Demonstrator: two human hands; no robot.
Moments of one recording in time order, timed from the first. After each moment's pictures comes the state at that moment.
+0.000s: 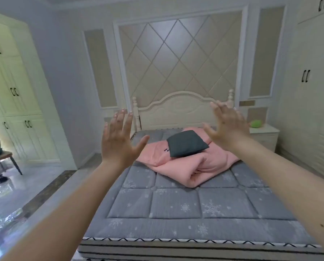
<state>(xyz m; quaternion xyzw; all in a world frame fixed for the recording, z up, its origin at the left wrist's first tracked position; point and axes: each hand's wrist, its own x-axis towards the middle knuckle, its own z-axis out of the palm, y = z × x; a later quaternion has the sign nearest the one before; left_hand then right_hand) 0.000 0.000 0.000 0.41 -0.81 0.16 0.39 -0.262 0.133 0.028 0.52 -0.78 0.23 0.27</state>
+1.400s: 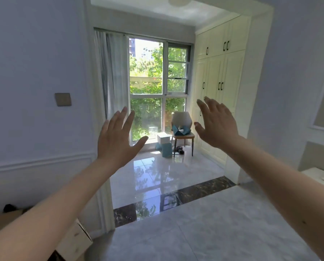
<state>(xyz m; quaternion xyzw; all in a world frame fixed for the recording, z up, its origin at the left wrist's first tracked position) 0.669 -0.392 0.001 0.76 -0.49 0.34 0.25 0.451 -0.545 0.058 0.87 -0.34 0.31 0.18</state>
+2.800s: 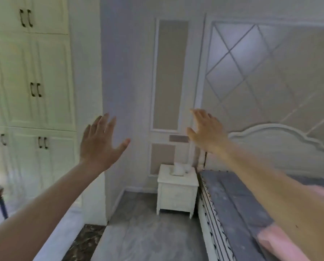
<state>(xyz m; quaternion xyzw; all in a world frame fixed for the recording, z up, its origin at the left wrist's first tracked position) 0.670 -1.346 0.038 0.48 -0.78 0.16 0.38 0.405 -1.237 0.096 0.61 -0.72 0.21 0.26</state>
